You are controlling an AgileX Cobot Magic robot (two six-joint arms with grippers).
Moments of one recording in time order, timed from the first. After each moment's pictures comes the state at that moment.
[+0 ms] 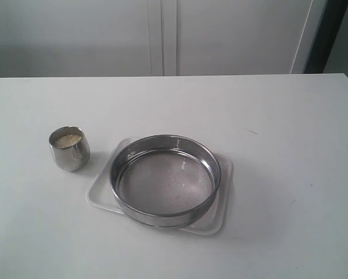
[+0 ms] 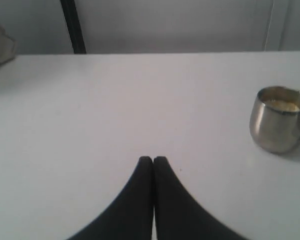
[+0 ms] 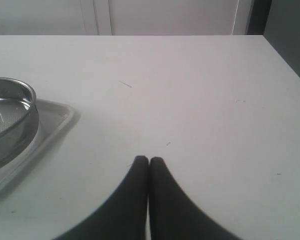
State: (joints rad) left arm 0.14 0.00 0.03 -0.13 0.21 0.15; right arm 0.08 0.01 -0.01 0.03 0.36 0.04
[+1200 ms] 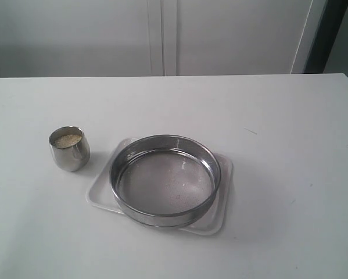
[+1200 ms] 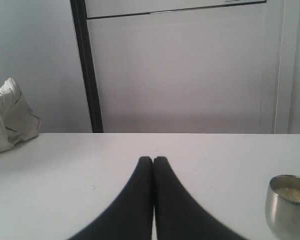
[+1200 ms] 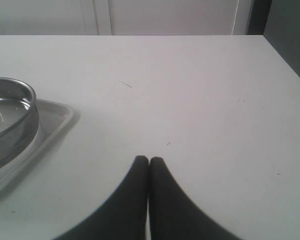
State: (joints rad) left arm 0.14 0.00 0.03 -0.13 -0.05 0.15; right arm 0.08 0.01 -0.01 0.03 0.36 0.04
